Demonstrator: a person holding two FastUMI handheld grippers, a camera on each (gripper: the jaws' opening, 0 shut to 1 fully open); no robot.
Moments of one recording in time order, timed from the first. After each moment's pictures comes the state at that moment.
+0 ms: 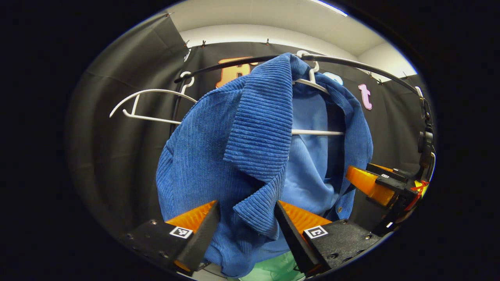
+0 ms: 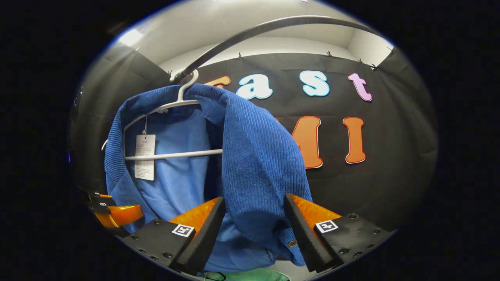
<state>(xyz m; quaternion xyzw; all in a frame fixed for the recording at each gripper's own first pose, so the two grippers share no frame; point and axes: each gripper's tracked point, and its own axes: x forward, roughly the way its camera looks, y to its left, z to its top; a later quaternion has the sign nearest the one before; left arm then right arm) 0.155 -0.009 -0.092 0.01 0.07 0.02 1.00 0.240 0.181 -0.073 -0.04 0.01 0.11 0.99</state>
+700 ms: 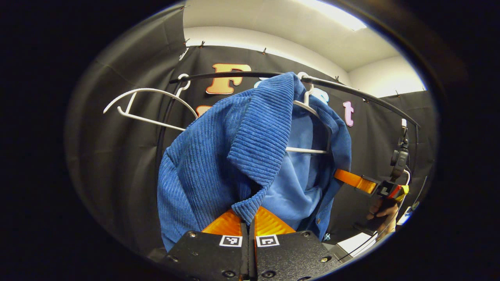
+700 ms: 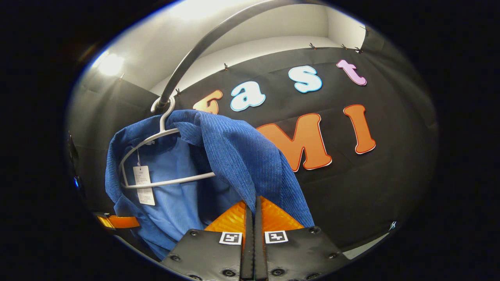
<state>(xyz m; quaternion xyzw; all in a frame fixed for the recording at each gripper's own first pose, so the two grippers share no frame) 0.133 -0.020 -0.063 -0.04 0.04 -0.08 1.00 0.252 0.165 -0.038 0.07 -0.01 0.16 0.98</state>
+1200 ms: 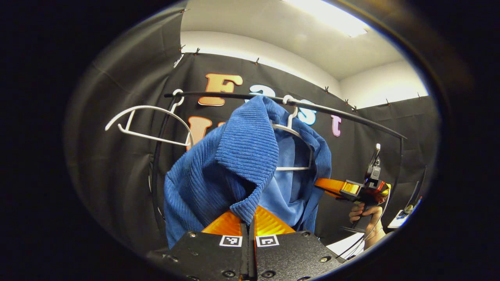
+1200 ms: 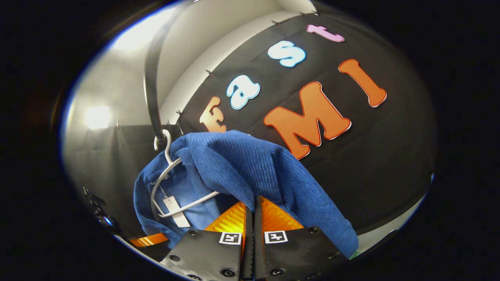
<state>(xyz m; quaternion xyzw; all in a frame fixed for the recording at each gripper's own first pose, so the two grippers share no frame) 0.099 -0.011 -0.012 -0.05 0.00 -0.10 0.99 0.249 0.175 -0.028 0.28 0.07 0.27 0.92</state>
